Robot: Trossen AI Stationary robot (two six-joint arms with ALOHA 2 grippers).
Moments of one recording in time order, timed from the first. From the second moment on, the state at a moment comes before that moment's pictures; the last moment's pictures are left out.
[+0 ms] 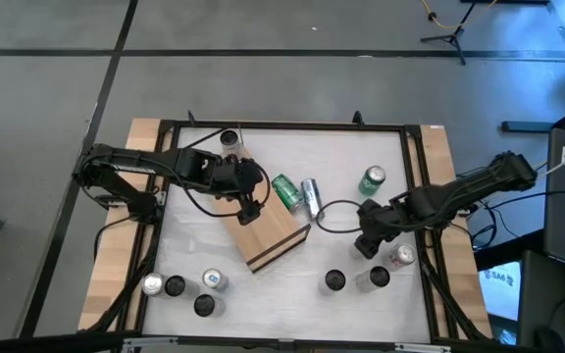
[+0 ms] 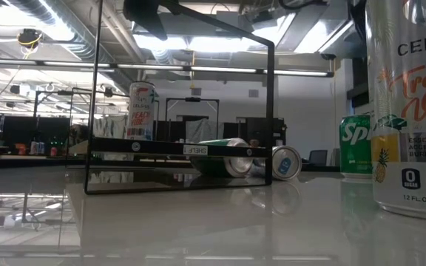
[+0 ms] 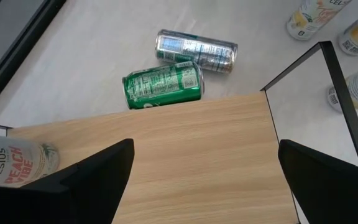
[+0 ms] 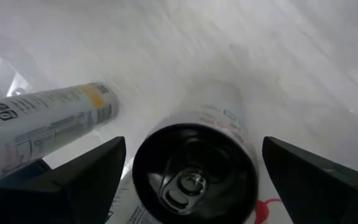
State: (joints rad) left arm -0.09 1.49 1.52 -1.03 -0.27 -0.49; right arm 0.37 1.23 1.02 -1.05 -0.06 1.17
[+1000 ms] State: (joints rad) left arm -0.09 1.49 1.52 -1.05 -0.27 -0.43; right arm 0.37 1.26 0.99 -1.05 -0.05 1.17
